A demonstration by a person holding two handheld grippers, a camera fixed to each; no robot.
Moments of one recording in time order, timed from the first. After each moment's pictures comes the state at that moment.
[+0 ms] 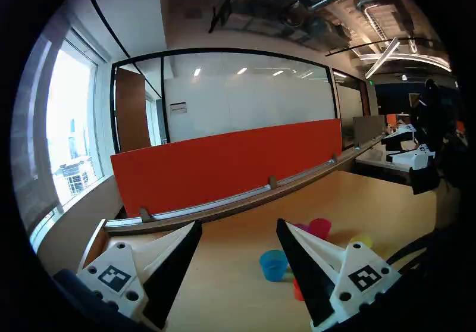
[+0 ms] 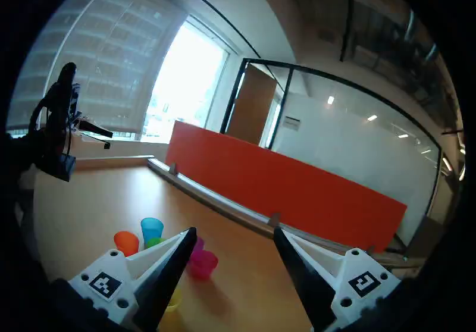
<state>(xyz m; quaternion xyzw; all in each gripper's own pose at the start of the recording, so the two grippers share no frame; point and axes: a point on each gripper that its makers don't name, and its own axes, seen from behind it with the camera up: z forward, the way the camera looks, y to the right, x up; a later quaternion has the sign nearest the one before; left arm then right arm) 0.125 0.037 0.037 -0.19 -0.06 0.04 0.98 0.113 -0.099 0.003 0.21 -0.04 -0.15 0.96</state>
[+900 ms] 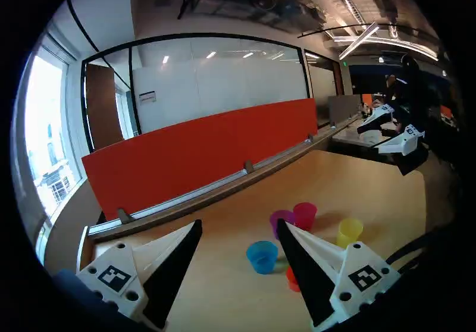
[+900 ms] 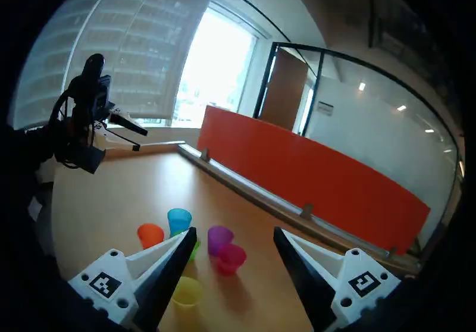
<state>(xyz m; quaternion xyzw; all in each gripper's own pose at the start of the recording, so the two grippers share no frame) 0.107 0.069 0.057 -0.27 -0.11 0.08 0.95 0.097 -0.139 0.011 0.30 -0.11 -0.16 0.93</state>
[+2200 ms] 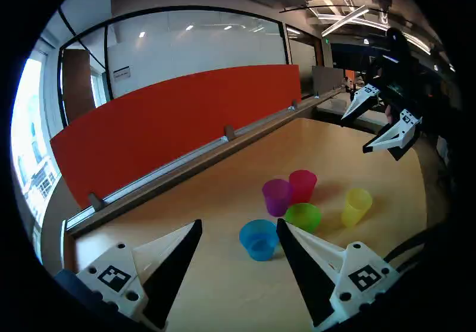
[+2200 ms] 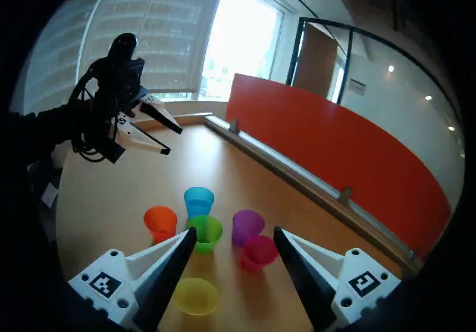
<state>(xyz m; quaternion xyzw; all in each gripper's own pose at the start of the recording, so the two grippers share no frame) 0.016 0.101 0.106 -0.34 -0.19 0.11 0.92 0.019 -0.188 0.049 0.38 -0.19 -0.18 0.89</state>
